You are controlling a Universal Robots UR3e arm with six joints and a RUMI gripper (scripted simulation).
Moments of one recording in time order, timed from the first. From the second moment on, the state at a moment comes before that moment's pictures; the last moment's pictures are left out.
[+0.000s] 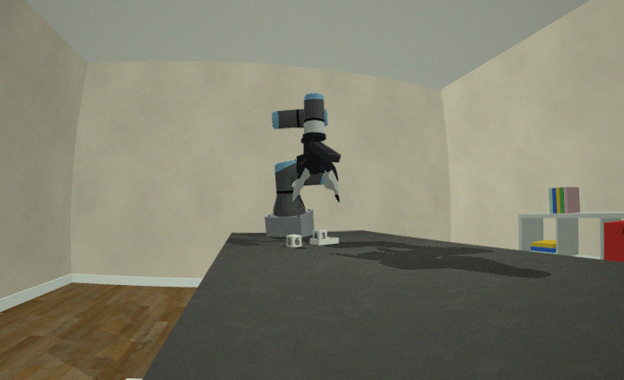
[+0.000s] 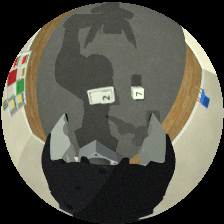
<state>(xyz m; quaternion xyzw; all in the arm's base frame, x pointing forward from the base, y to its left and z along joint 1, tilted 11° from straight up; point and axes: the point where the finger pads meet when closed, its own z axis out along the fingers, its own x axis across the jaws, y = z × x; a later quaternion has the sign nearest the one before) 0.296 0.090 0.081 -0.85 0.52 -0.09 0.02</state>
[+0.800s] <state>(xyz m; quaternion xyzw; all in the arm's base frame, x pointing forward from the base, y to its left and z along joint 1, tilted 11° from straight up) 0.321 0.059 0.080 -0.65 0.75 -0.08 0.05</state>
